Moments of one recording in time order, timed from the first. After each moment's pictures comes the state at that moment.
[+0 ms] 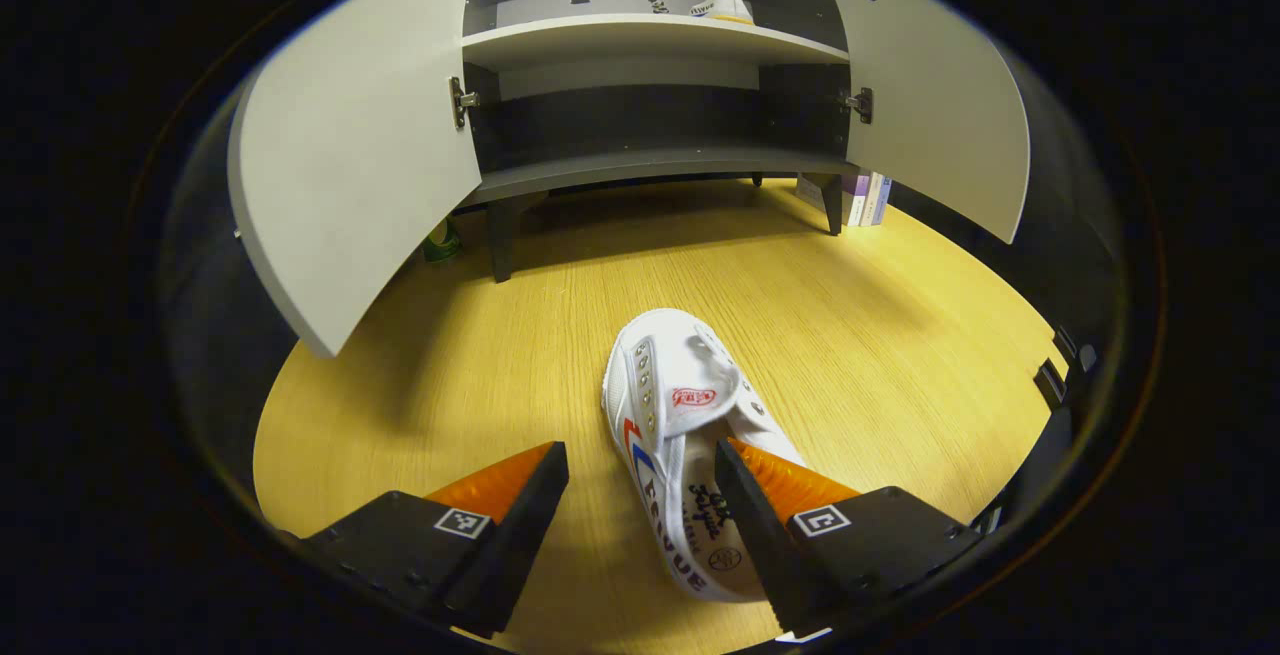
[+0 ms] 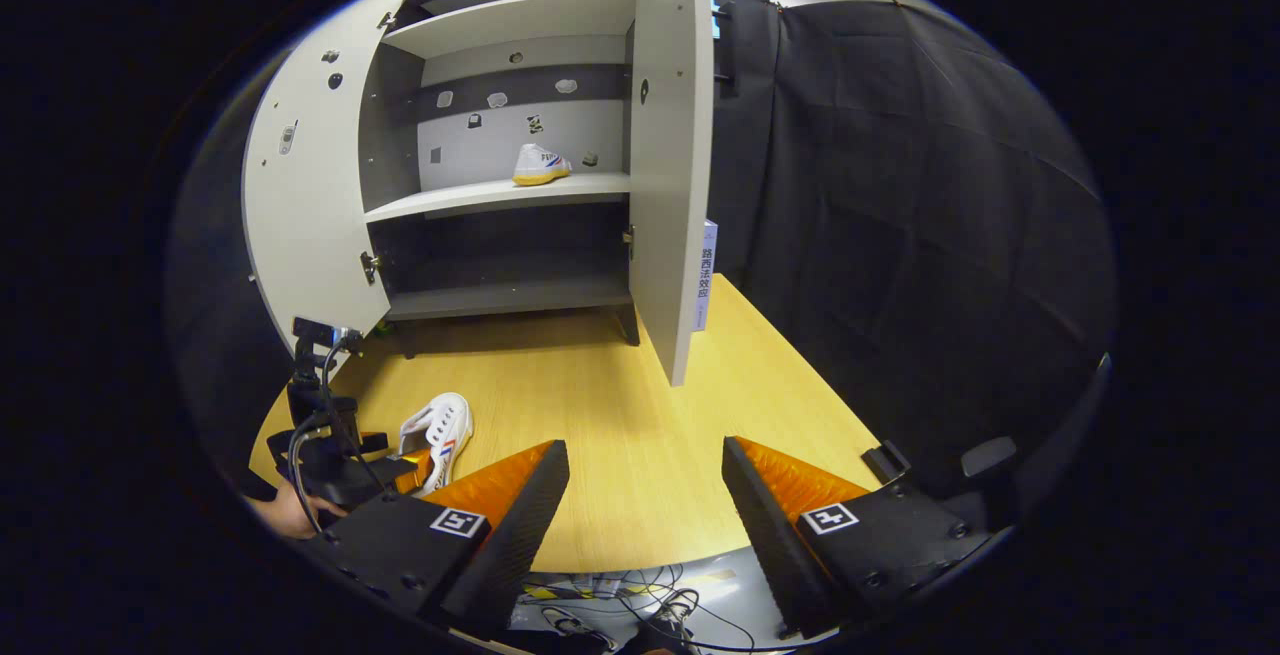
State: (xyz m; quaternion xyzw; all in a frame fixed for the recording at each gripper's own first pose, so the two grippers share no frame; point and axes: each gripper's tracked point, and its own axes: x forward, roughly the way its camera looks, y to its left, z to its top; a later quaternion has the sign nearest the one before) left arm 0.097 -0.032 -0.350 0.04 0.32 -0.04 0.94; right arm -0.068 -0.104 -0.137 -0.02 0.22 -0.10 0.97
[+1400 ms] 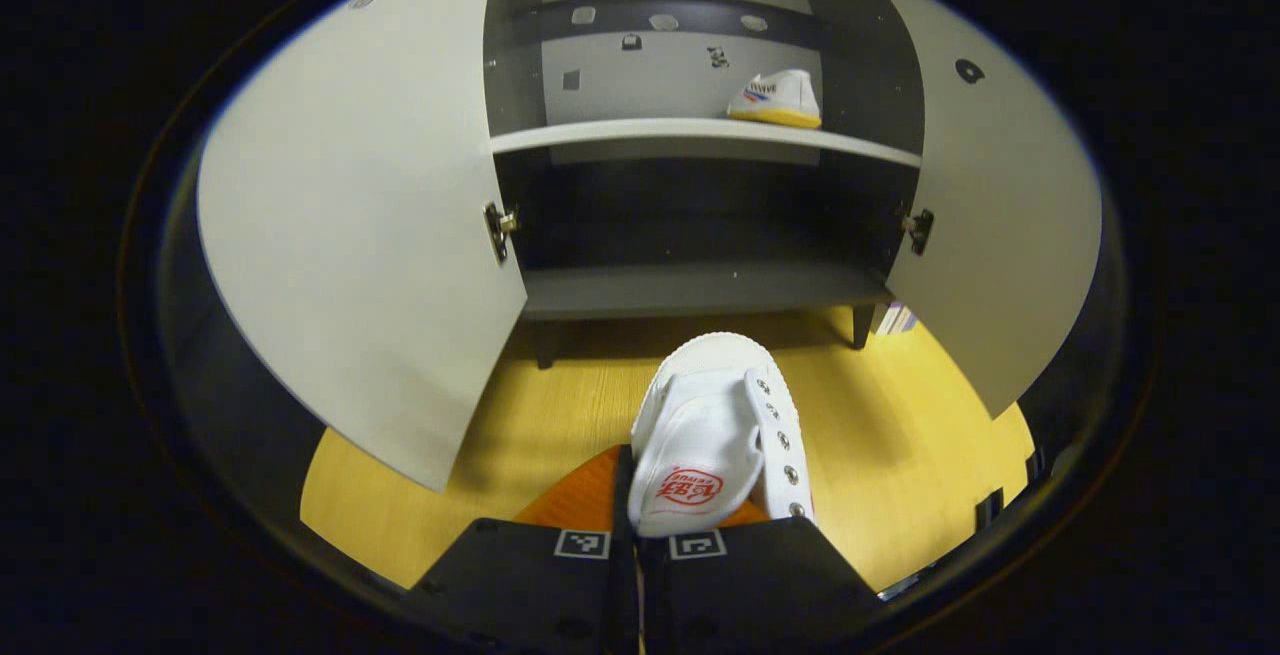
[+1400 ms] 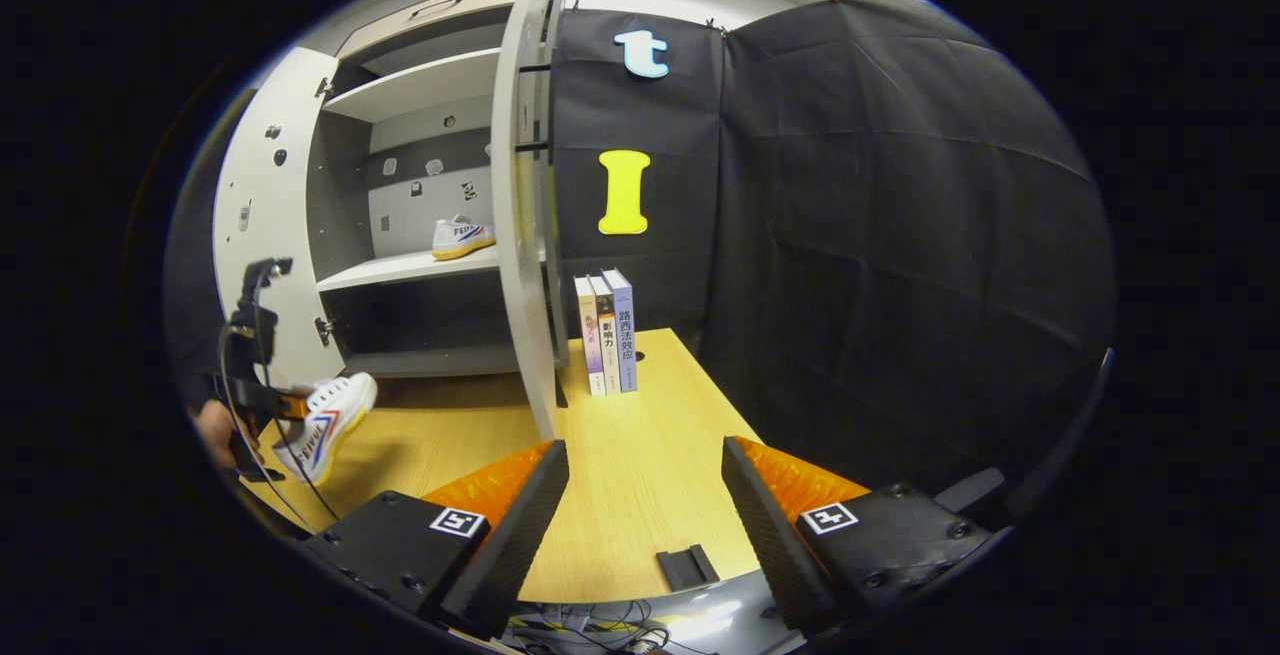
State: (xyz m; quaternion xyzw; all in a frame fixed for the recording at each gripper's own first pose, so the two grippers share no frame) left arm 0.137 -0.061 -0.167 0.00 0.29 0.05 0.96; right arm -0.037 -0.242 -0.074 0.00 0.12 -0.10 0.99
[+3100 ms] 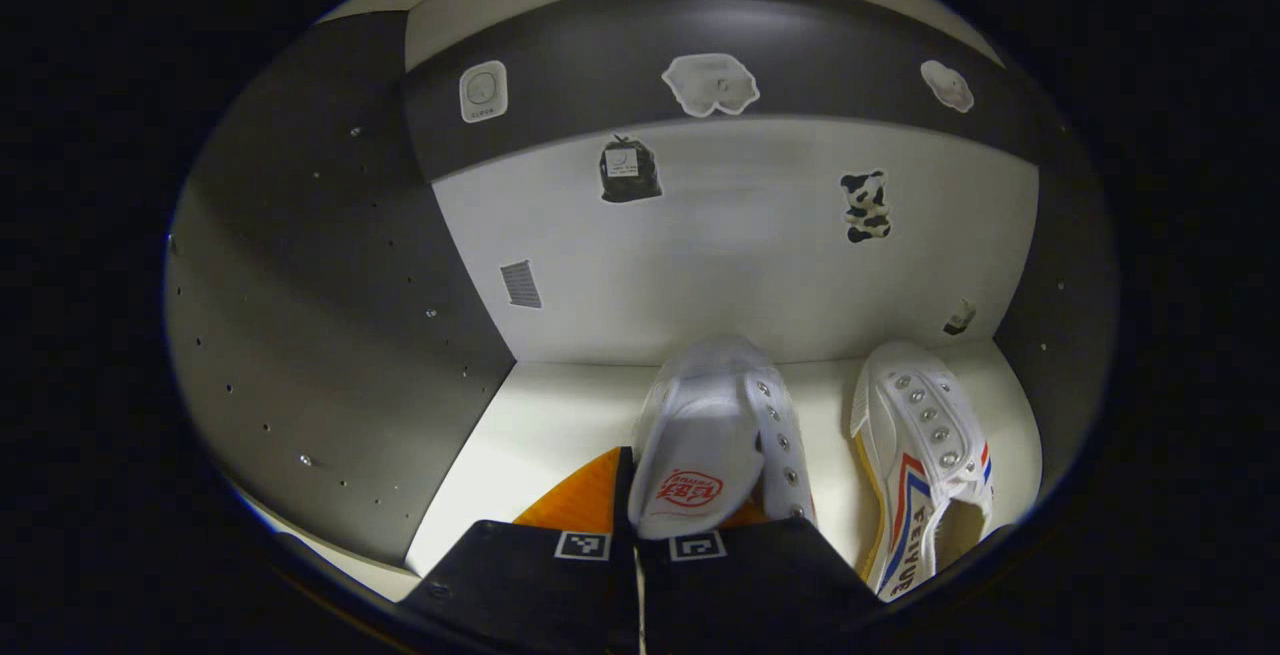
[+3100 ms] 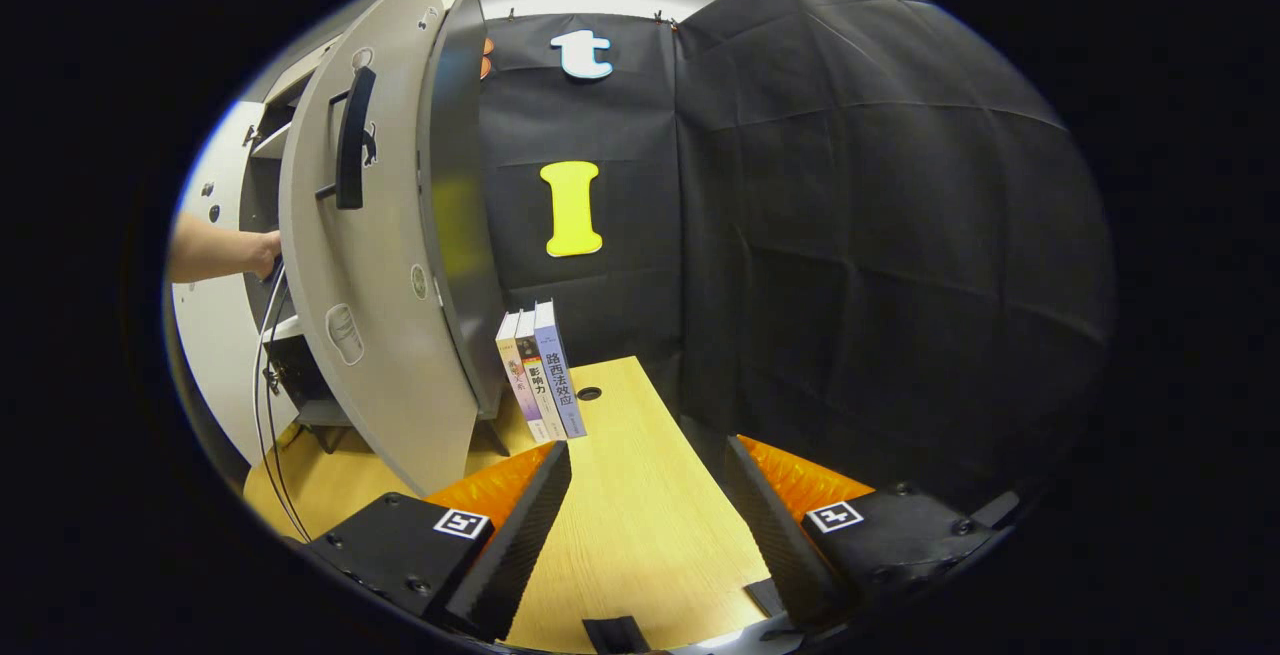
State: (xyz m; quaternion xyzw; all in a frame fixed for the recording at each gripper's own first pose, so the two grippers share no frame) left arm 0.528 -0.013 -0.001 0.05 0.31 0.16 0.94; right arm 0.056 -0.351 -0.072 0.04 0.12 -0.12 0.99
